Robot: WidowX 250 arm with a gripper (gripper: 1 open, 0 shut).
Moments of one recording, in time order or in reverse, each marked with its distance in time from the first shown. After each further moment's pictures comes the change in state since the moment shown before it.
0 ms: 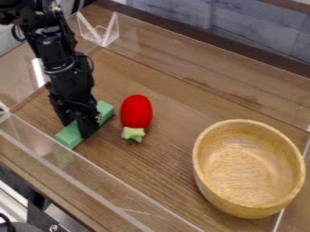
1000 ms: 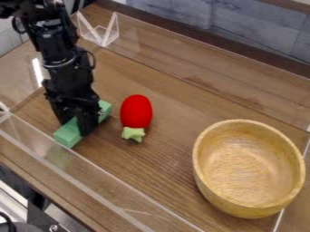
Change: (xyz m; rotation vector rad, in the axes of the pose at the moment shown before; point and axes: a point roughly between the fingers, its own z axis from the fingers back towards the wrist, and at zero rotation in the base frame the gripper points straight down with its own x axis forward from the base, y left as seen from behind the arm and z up) arm -0.003 -0.007 0.010 0.014 0.022 0.074
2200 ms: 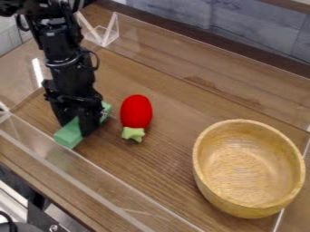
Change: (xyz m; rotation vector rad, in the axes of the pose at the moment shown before) arm -0.001 -0.005 0.005 0.016 0.018 0.046
